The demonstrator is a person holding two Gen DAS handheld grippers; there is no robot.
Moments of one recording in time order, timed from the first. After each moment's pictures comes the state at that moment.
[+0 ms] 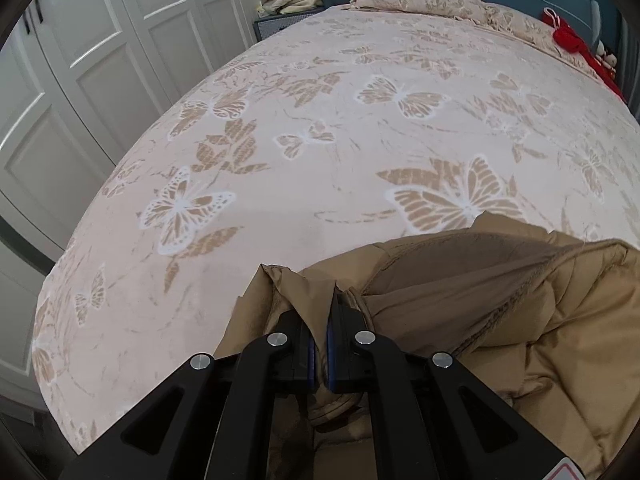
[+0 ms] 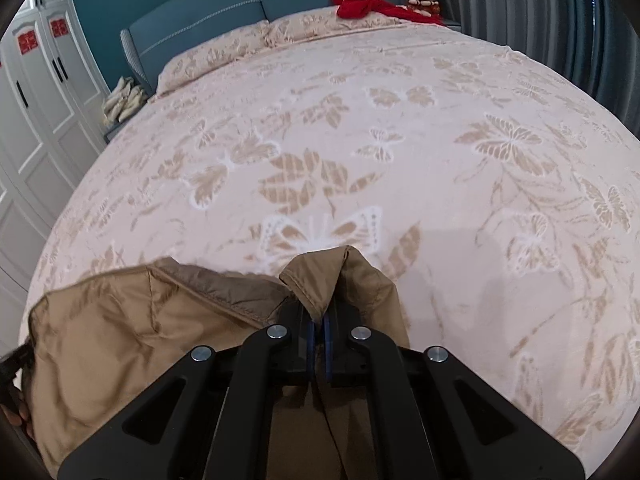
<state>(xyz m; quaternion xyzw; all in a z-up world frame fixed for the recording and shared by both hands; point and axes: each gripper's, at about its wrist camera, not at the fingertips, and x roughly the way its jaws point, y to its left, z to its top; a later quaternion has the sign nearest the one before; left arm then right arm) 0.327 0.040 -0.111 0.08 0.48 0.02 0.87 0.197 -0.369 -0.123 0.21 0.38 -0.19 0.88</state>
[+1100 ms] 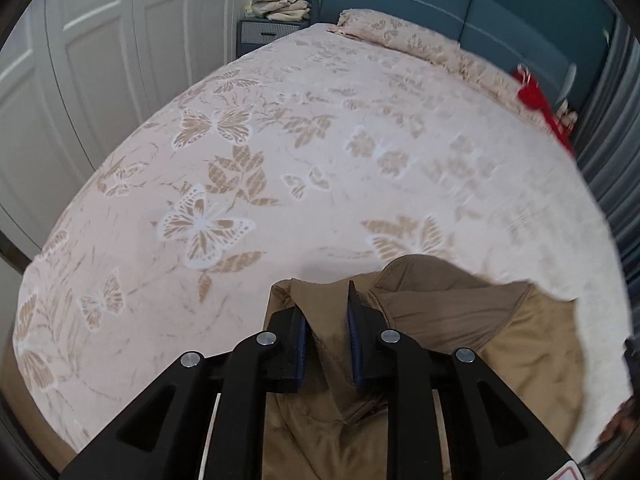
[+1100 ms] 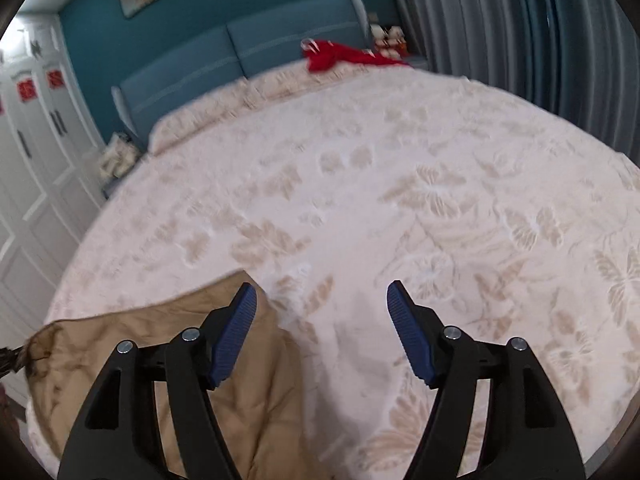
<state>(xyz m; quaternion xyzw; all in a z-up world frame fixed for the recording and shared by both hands) 0.311 0.117 -0.012 -0.05 0.47 -0.09 0.88 0.098 -0.406 -0.044 0.23 0.28 -0.22 0.91</state>
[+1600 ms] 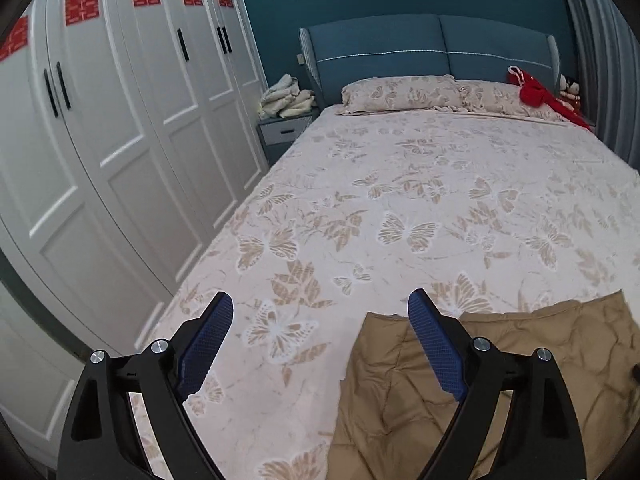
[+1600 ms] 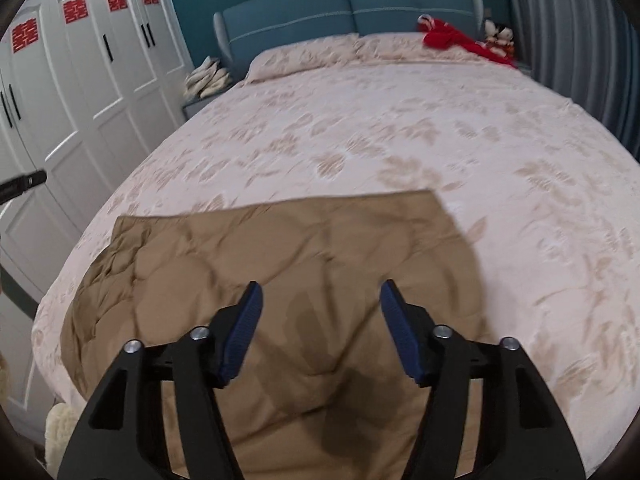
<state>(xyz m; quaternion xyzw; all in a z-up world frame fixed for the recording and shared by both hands) 0.281 0.077 0.060 0.12 0.33 -0.03 0.94 0.132 -0.259 -0.067 0.15 0.36 -0.06 0.92</state>
